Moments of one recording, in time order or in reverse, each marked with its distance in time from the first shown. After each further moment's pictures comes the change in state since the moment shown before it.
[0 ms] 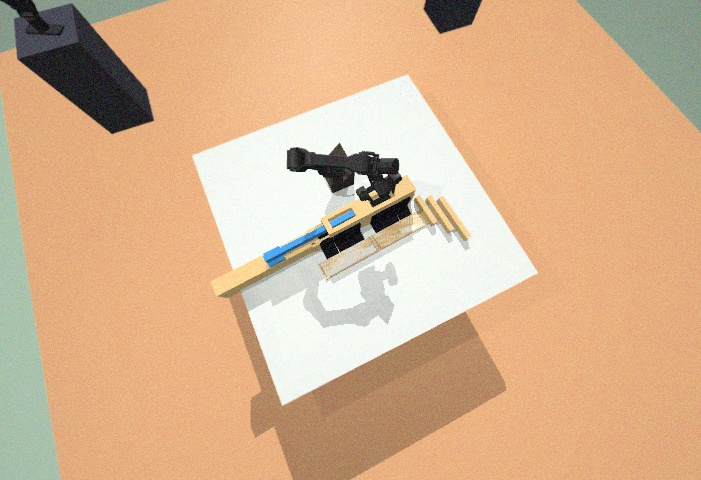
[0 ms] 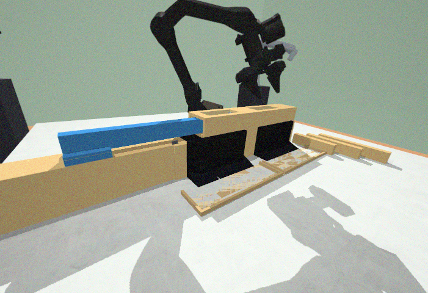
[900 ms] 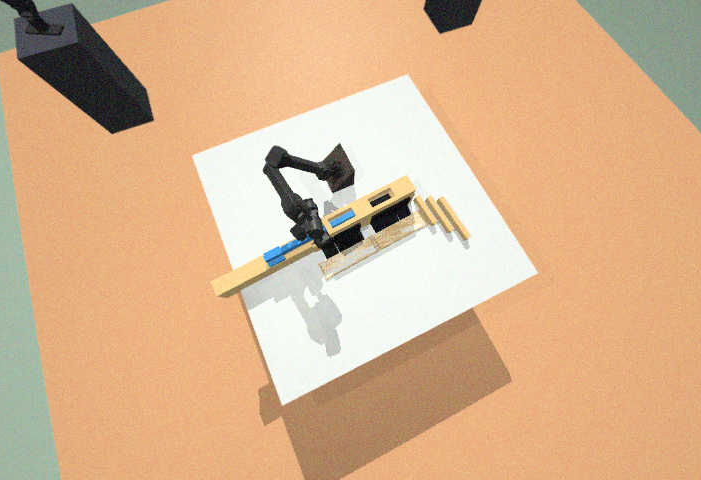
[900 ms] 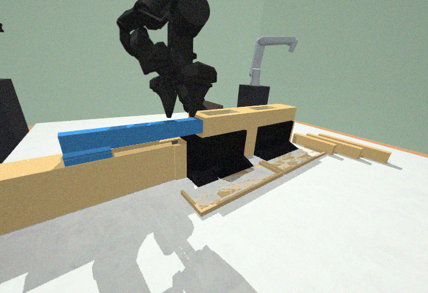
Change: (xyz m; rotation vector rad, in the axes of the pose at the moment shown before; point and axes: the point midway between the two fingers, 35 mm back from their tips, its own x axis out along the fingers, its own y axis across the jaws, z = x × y) arm -0.013 -0.331 0.037 1.263 -0.052 -0.432
